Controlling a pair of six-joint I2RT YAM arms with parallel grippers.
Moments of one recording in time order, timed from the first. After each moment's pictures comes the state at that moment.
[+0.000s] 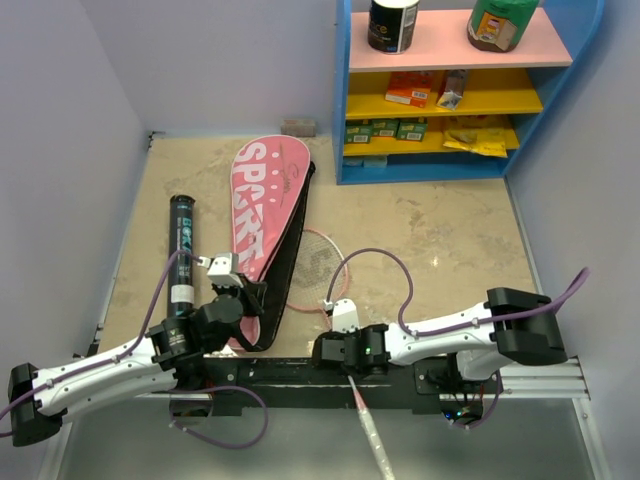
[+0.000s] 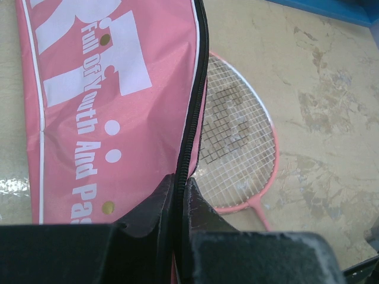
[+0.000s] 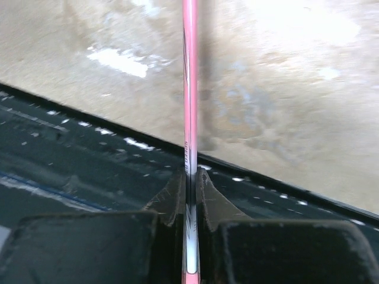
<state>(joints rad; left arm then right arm) -1.10 0.49 0.32 -0.27 -0.74 -0.76 1.55 1.47 0.76 -0.57 0.42 1.17</state>
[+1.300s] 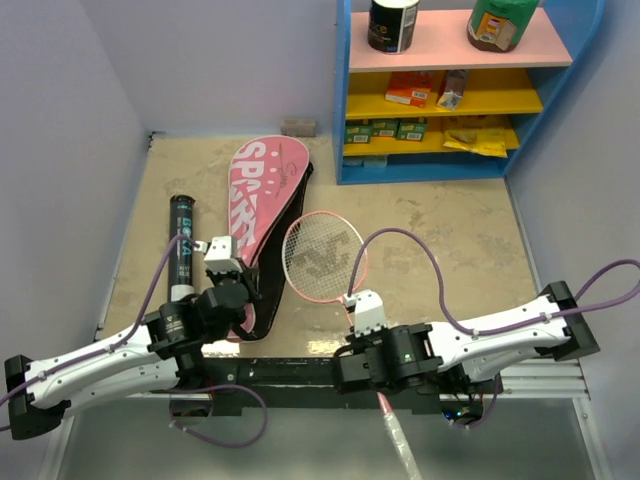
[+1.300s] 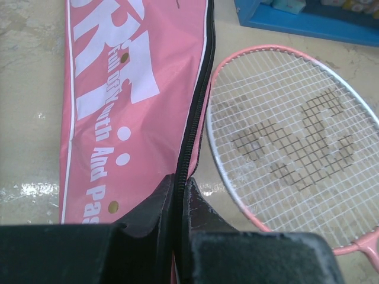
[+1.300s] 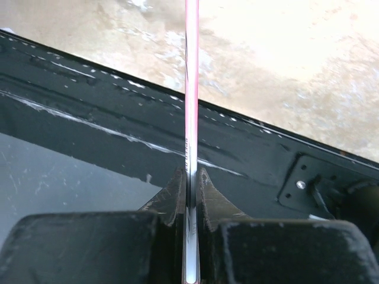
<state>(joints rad) -1.10 0.62 0.55 -0.44 -0.86 -0.72 1.75 1.26 1.10 -1.27 0.59 1.38</state>
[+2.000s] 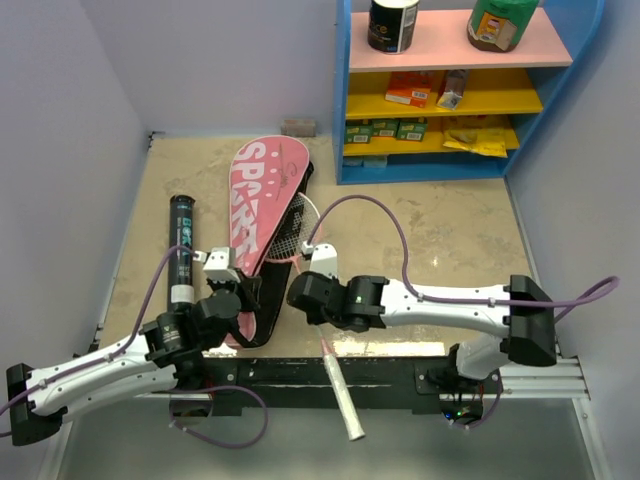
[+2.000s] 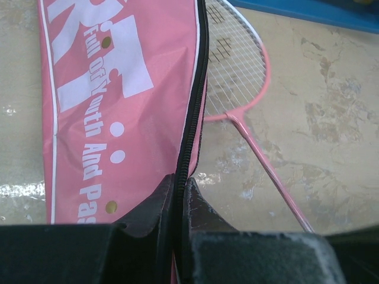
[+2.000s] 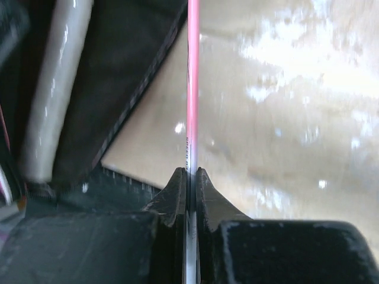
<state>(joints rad) -1.10 0.51 0.42 -0.37 -0.78 -0.72 1.35 1.48 1.16 -0.70 0.49 0.98</state>
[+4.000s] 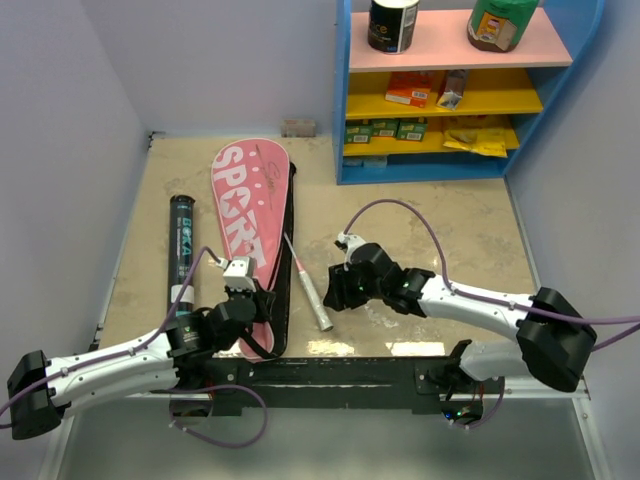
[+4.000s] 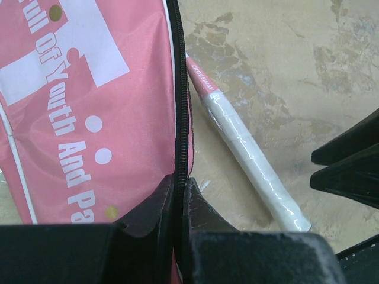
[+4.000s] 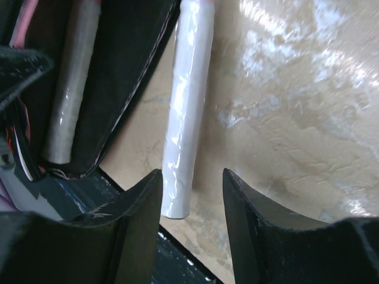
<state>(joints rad) -1.10 0.62 0.28 -0.21 -0.64 -0.77 0.92 1.29 0.69 -0.14 -0.08 0.58</state>
